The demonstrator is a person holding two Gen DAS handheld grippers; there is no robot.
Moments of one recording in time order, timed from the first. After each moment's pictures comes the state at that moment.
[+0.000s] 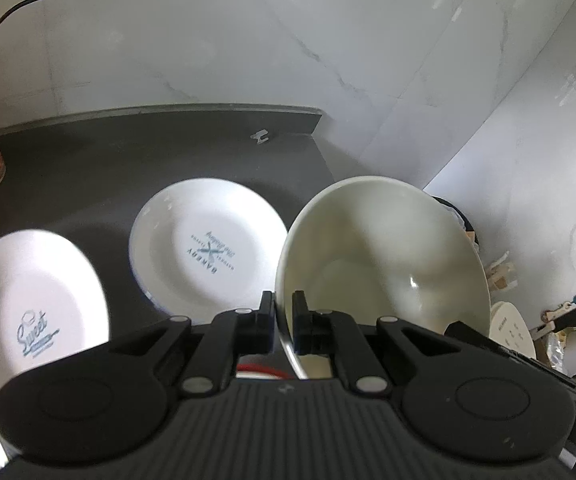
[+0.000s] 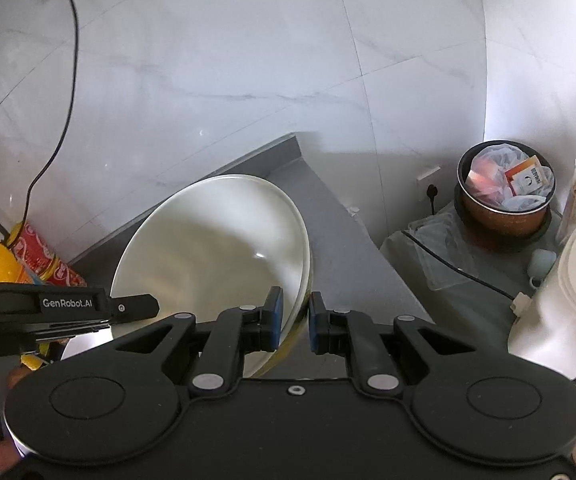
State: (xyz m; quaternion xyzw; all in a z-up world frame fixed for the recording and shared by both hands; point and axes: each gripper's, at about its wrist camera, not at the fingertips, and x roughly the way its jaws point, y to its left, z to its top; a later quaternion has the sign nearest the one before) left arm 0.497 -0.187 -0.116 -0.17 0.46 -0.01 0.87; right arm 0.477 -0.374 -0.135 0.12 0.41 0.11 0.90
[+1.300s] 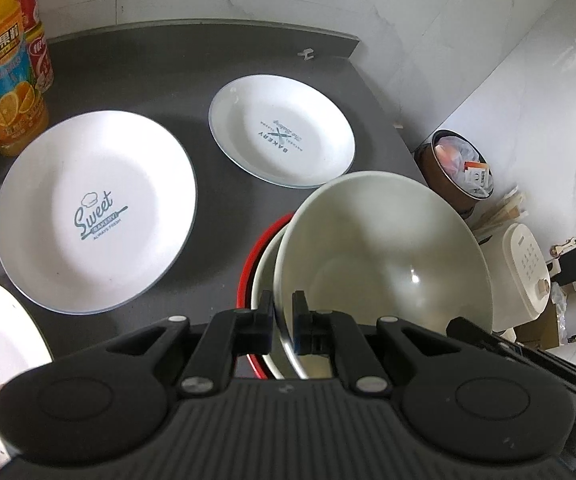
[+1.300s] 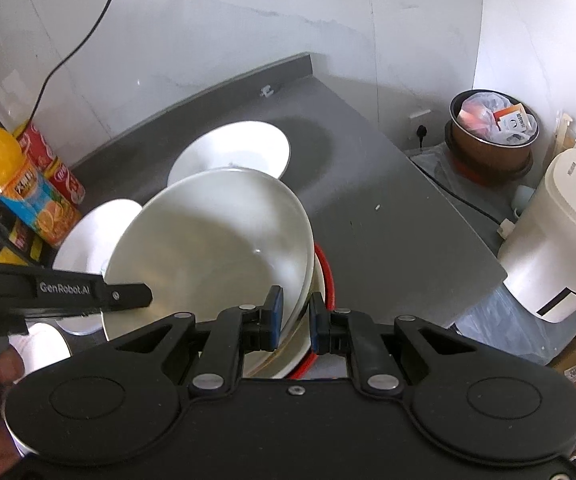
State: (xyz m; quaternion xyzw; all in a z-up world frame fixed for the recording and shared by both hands) left arm 0.397 -0.130 -0.159 -0.16 0.52 -0.02 0.84; right arm 0.375 -0.311 -0.164 0.07 0.47 0.09 0.88
